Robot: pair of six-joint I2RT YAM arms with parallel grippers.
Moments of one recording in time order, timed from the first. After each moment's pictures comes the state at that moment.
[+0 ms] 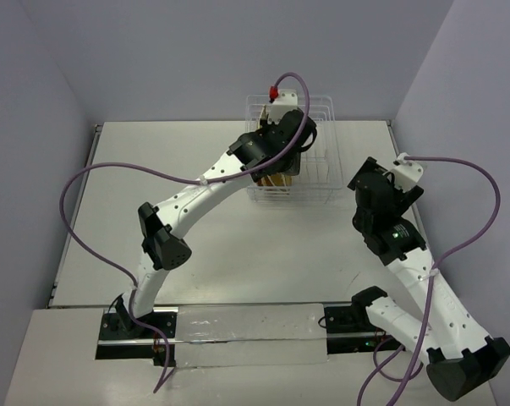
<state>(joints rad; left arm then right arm) -0.99 2.14 2.43 -0.91 -0.80 -0.49 0.38 0.80 0.87 -0.46 0.95 0.50</state>
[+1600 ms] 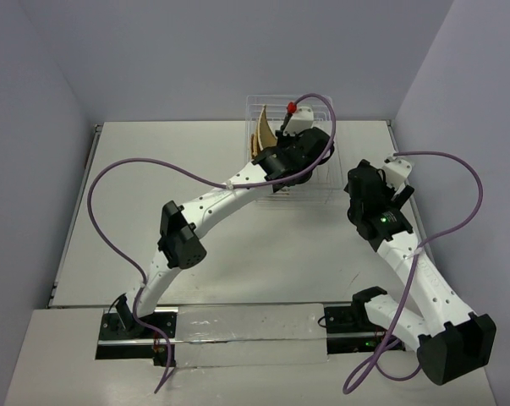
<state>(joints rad) -1.04 2.29 2.45 -0.80 -0.99 -0.45 0.29 0.94 0.83 -0.46 0.87 0.54</state>
